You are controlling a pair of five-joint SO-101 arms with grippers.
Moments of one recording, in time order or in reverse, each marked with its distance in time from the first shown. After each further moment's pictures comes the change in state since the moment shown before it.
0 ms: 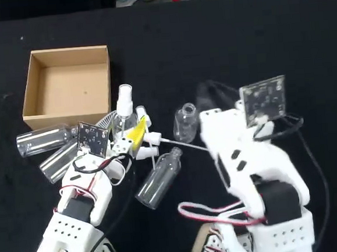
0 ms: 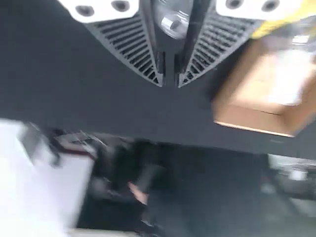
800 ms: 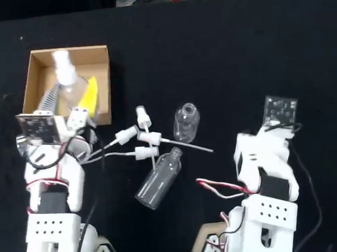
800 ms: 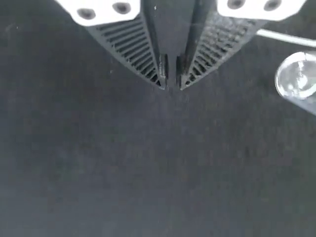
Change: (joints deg) left arm -17.7 0.2 -15.1 0.0 0.0; right arm 25.7 -0.1 34.2 -7.9 3.9
